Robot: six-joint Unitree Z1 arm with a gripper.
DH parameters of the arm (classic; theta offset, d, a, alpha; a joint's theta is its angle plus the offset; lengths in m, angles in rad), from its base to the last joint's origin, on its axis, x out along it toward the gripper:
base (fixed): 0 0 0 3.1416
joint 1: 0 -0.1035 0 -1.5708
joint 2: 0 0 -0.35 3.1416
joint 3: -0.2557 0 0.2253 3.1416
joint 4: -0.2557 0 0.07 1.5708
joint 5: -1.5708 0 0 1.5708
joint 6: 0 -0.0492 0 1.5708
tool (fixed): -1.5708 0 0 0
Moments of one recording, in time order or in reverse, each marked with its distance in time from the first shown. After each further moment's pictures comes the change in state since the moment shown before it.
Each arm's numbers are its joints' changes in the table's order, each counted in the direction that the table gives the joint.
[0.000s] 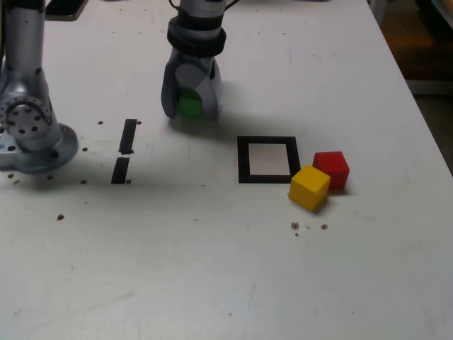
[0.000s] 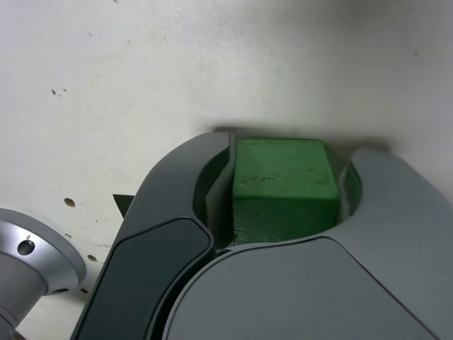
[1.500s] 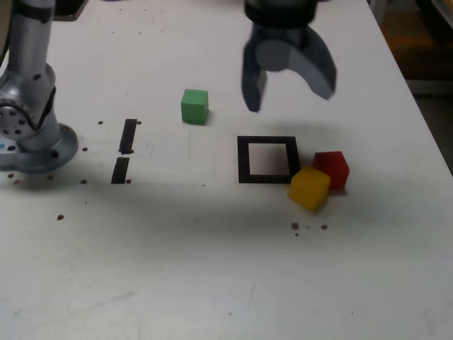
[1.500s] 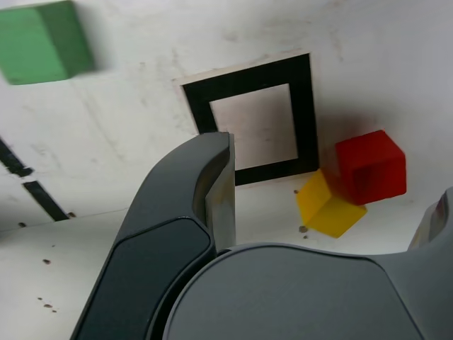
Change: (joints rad) arm 0.337 -0.101 -0.588 -0.310 0.091 0.189
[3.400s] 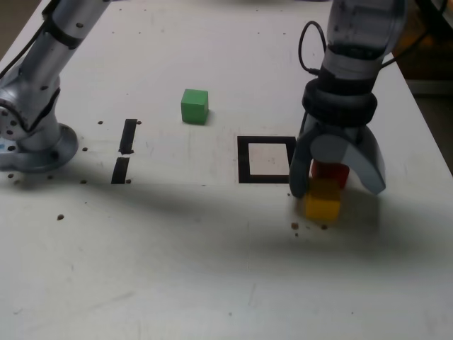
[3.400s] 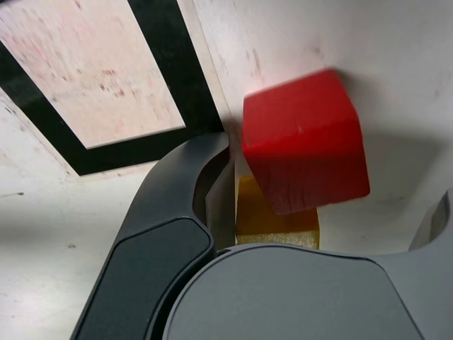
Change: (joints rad) arm 0.163 -0.289 -0.167 0.074 0.096 0.137
